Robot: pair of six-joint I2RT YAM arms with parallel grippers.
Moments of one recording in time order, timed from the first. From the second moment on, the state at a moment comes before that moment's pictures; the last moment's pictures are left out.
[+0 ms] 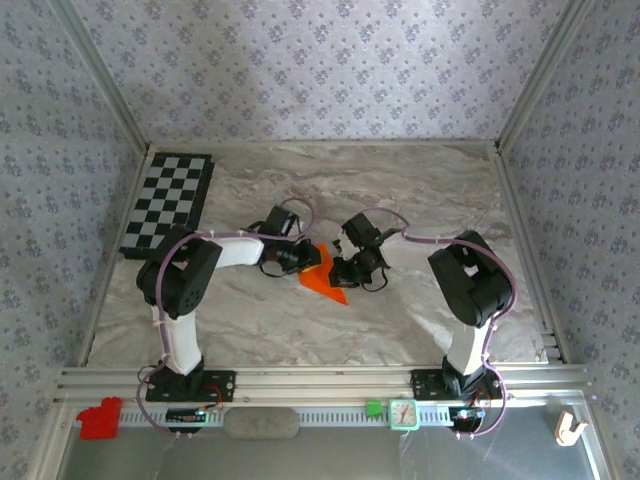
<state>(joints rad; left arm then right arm) -0.56 1.90 1.01 -0.09 0.52 -0.80 0.61 1.82 0.98 -0.39 -0.49 0.48</state>
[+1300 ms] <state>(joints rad) -0.55 1.80 0.96 -0.09 0.51 -0.79 0.59 1.81 0.93 -0.26 -0.55 0.54</state>
